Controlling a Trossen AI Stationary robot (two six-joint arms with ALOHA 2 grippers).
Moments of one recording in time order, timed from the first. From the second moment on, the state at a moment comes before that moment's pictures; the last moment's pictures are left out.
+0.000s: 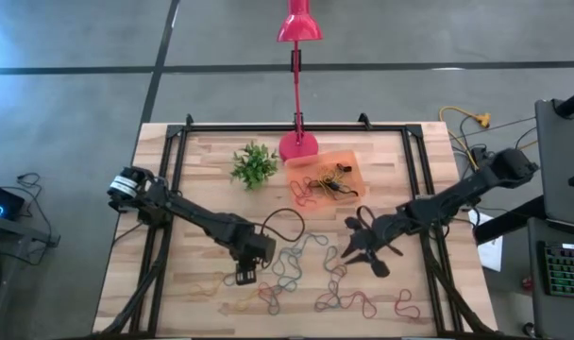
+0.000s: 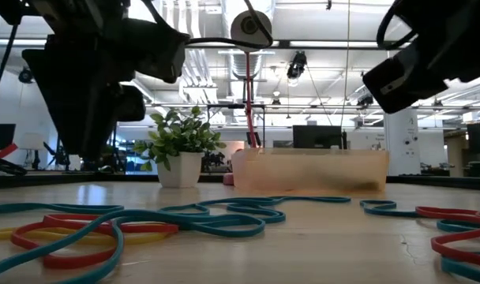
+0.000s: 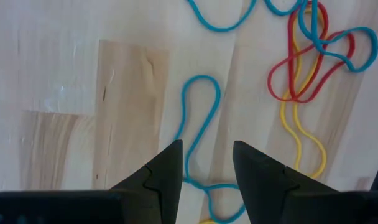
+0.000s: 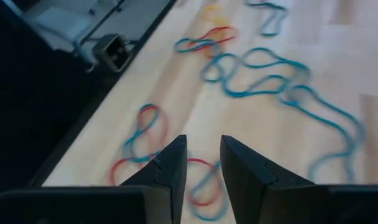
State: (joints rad) left arm -0.35 1.72 1.16 -0.76 0.17 -0.54; right arm 0.40 1.22 0.45 0.22 -0.14 0.23
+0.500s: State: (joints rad) left arm -0.37 1.72 1.15 -0.75 0.14 -0.54; right arm 0.60 1.59 0.77 -0.15 0.12 0.20
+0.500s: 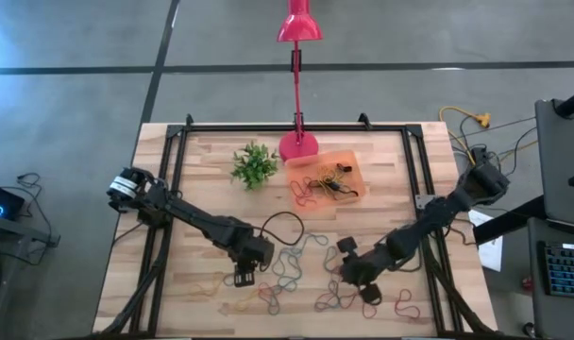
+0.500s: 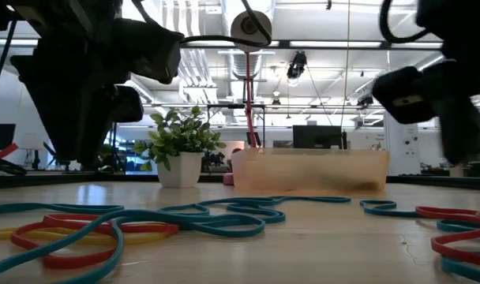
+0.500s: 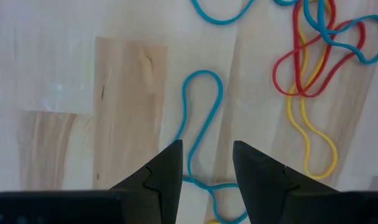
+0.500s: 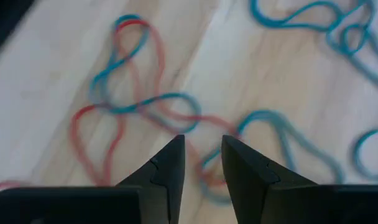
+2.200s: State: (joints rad) left arm -0.38 1.72 1.10 -0.71 0.12 -0.55; right arm 0.52 1.71 0.79 -0.17 0.13 0.24
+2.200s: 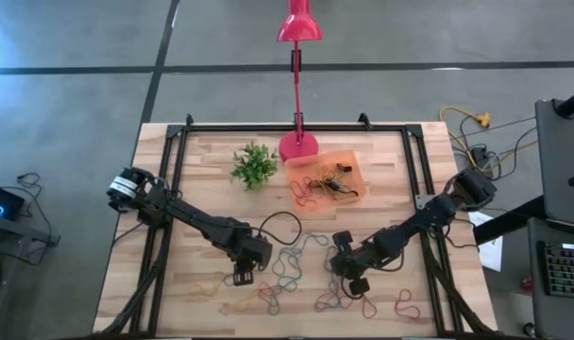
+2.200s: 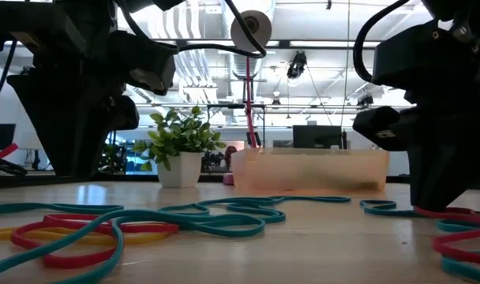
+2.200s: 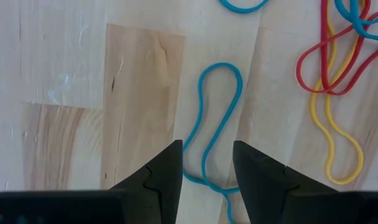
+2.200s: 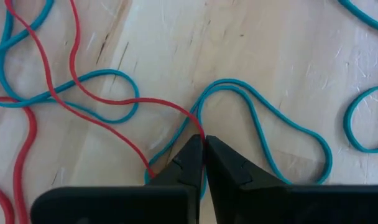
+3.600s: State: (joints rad) left arm -0.38 1.72 1.10 -0.69 0.12 -0.54; right arm 0.57 1.60 0.73 -0.48 0.19 0.61
